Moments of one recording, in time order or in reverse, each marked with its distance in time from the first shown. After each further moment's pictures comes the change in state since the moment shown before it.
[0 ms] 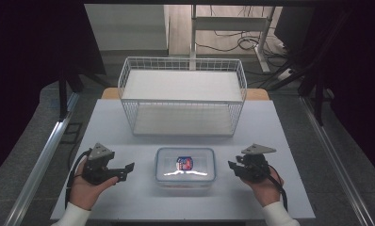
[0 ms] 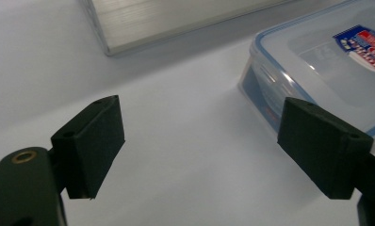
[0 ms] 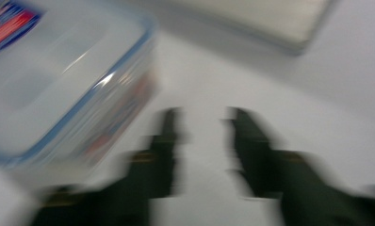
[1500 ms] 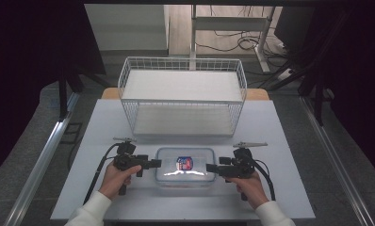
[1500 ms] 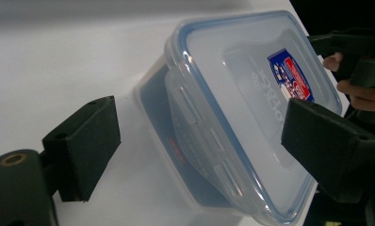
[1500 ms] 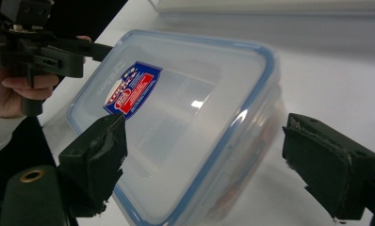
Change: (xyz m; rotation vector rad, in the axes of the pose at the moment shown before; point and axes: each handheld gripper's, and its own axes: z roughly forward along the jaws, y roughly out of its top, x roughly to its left) left arm -0.003 0.016 0.092 0.155 -0.505 -0.289; right arm 0.014 0.009 0.033 0.003 0.472 0.262
